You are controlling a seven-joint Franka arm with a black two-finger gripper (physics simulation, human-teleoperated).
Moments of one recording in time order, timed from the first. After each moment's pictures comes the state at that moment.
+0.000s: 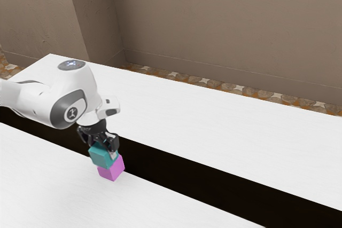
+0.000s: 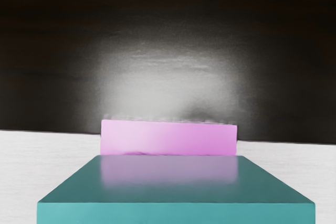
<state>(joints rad) 0.13 -0.08 -0.13 -2.45 0.00 2.43 -0.04</state>
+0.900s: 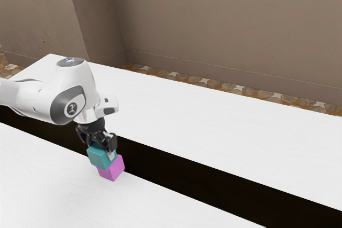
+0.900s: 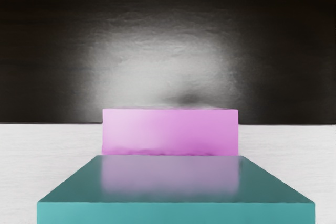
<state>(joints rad) 0.15 -0.07 -0.13 -2.43 -0.04 2.37 0.04</state>
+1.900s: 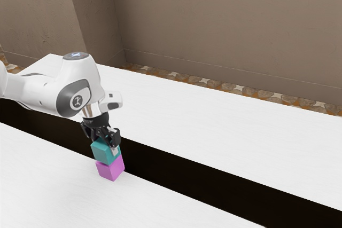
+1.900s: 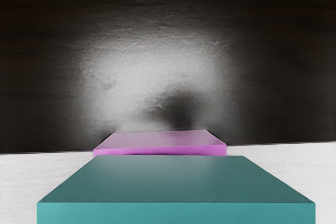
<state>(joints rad) 0.15 -0.02 -0.13 -2.35 -0.04 2.32 0.08</state>
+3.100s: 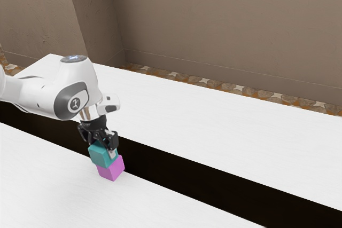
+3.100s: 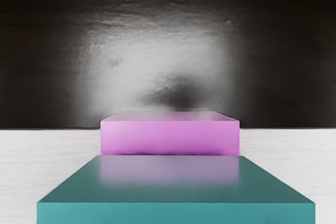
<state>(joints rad) 0.16 -0.03 -0.13 -2.38 -0.05 2.32 0.06</state>
